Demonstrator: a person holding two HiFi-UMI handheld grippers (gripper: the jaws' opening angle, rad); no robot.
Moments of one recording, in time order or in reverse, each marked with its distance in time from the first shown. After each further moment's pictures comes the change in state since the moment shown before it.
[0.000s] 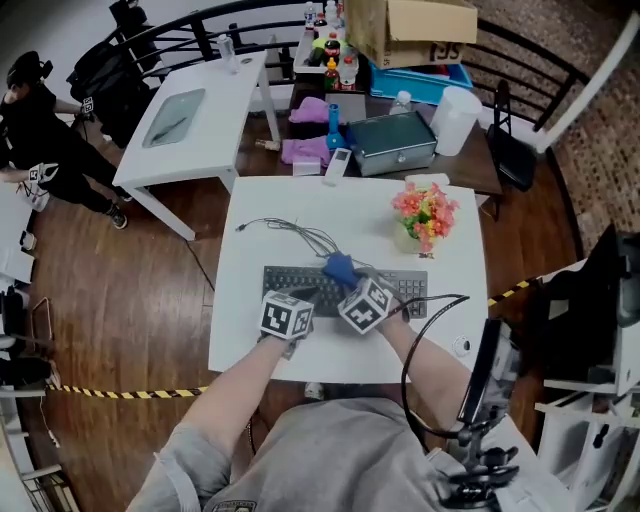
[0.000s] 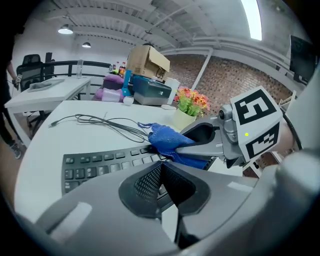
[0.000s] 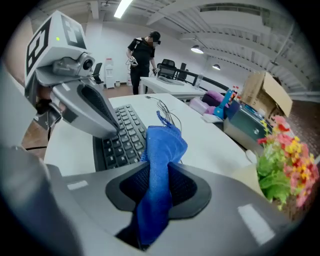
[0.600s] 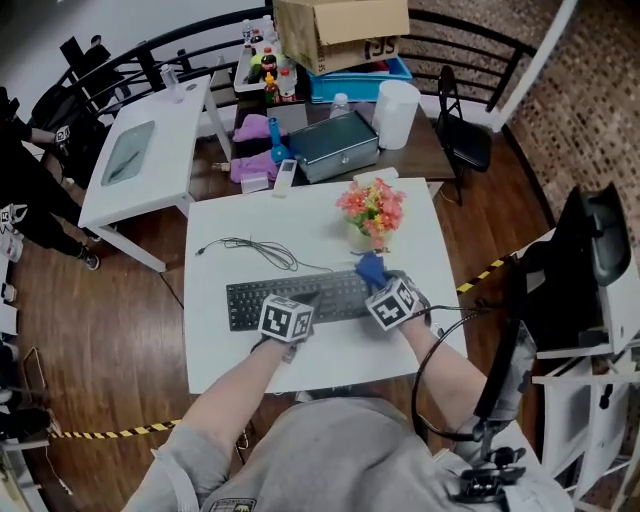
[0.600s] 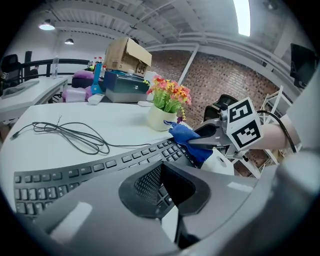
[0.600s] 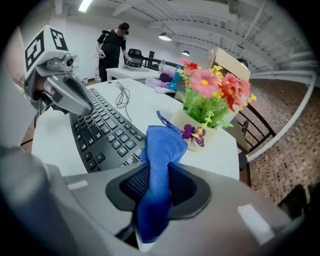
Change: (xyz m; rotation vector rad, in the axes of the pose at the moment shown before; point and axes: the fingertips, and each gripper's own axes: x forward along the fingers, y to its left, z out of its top) left arm 0.060 -0.077 0.021 0.091 0.029 -0.140; right arm -0.066 -0.102 -0.142 0.252 0.115 -0.220
